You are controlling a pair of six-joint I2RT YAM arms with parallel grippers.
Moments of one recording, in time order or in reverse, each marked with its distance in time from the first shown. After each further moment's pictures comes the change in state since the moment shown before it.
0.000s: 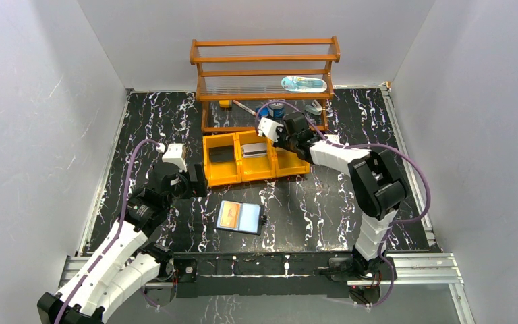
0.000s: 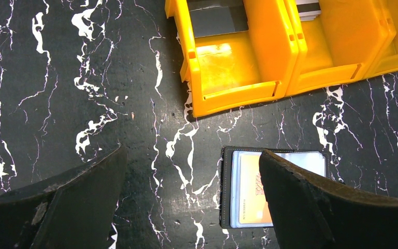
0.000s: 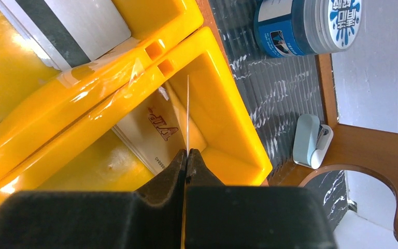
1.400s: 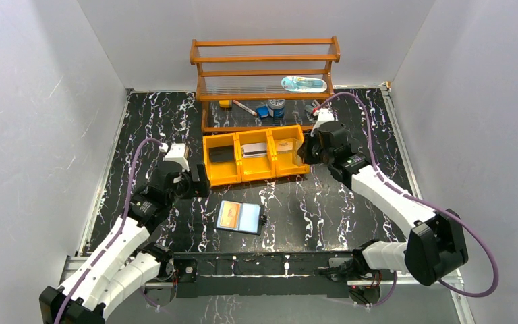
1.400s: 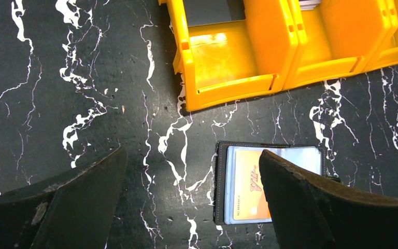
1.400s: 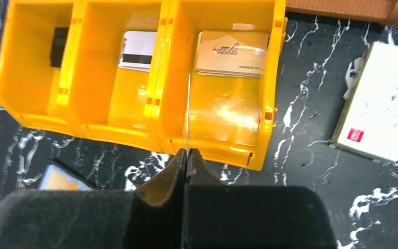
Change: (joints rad) left arm 0.000 0.034 0.000 0.002 0.032 -0.032; right arm -0.043 -0.587 -0.266 -0.202 -0.034 1.164
